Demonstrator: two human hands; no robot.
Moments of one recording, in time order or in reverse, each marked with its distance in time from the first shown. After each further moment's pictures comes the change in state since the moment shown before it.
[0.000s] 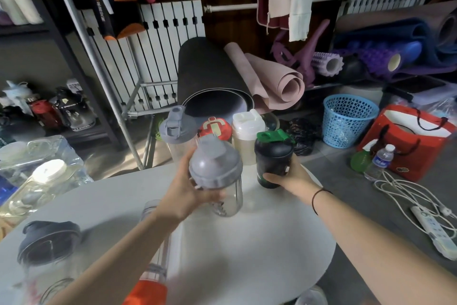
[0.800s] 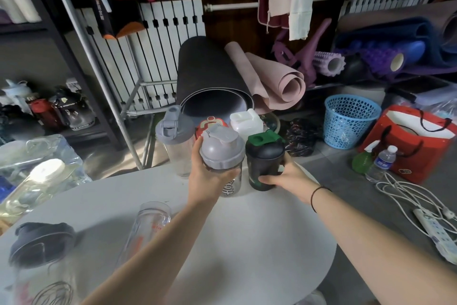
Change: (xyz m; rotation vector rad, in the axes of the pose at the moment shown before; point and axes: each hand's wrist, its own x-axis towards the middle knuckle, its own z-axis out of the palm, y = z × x) left_hand 0.042 -0.018 0.053 0.028 0.372 -0.007; right_hand 0.008 -0.003 -0.003 0.013 -0.117 0.066
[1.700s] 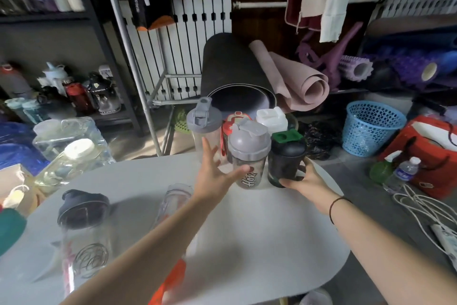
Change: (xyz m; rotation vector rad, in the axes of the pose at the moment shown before) left_hand -0.029 0.019 -0.045 0.033 -0.104 -0.104; right_hand -0.004 0.024 0.015 0.073 0.051 0.047
